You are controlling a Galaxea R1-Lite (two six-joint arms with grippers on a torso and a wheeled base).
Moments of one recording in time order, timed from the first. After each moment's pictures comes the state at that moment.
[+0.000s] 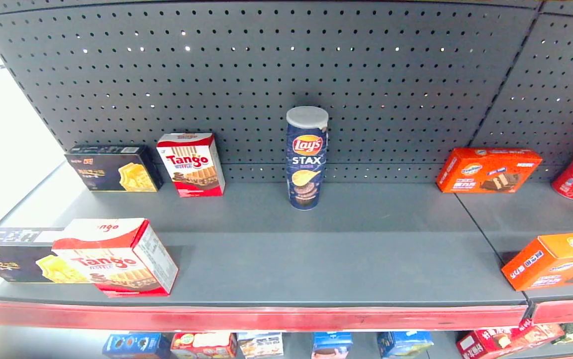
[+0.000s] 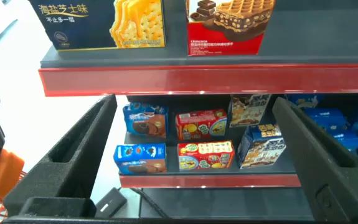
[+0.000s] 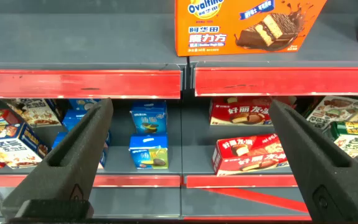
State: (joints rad) left arm 0.00 0.00 0.00 0.00 0.00 0.00; right arm 0.00 0.01 0.00 0.00 0.00 0.00
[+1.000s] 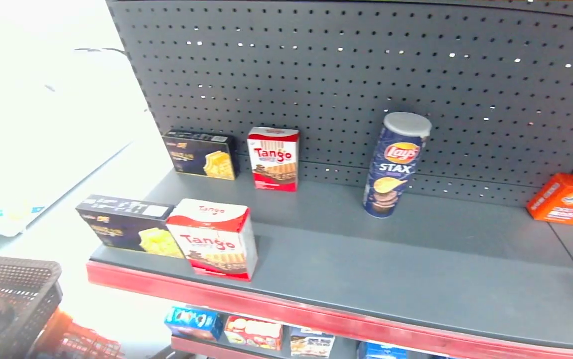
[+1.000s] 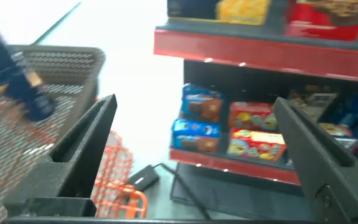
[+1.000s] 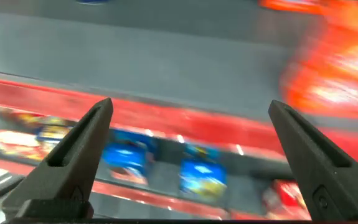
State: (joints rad) left arm 0.00 0.00 0.00 0.00 0.00 0.00; right arm 0.00 0.01 0.00 0.00 -0.01 0.00
